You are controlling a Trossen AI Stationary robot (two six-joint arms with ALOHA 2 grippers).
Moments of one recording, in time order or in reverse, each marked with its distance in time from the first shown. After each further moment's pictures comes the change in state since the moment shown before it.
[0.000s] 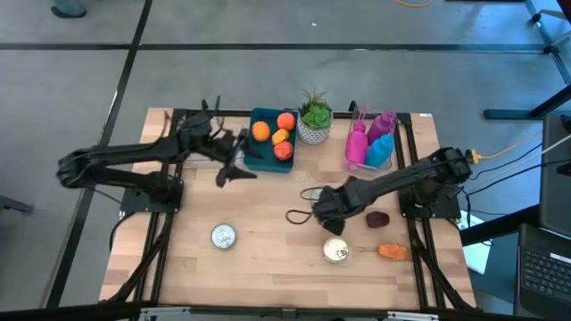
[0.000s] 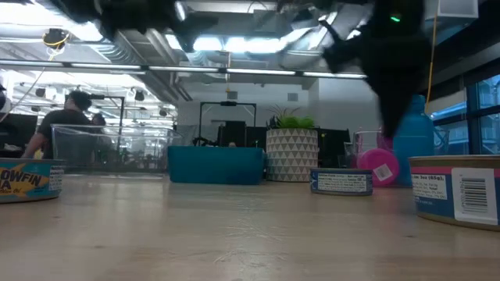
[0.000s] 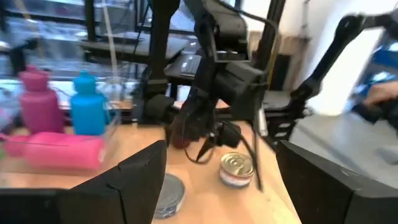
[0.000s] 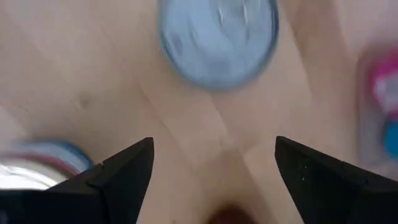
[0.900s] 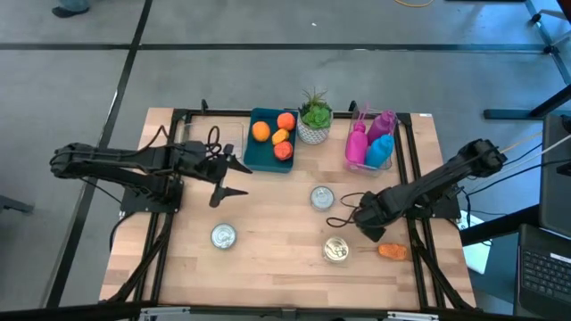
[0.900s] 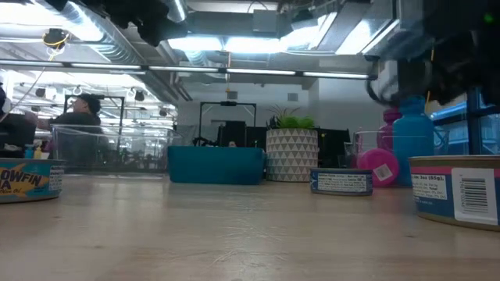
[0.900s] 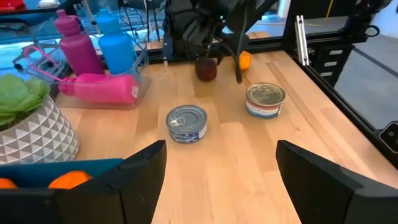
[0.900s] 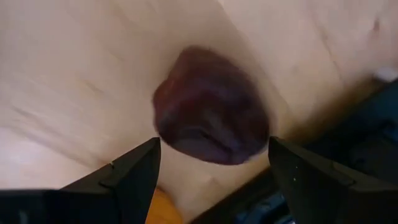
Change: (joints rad) left arm -0.334 -0.173 -0.002 -0.432 -0.535 0.149; right arm 0.160 -0.327 -0.460 -0.013 -0.267 0.337
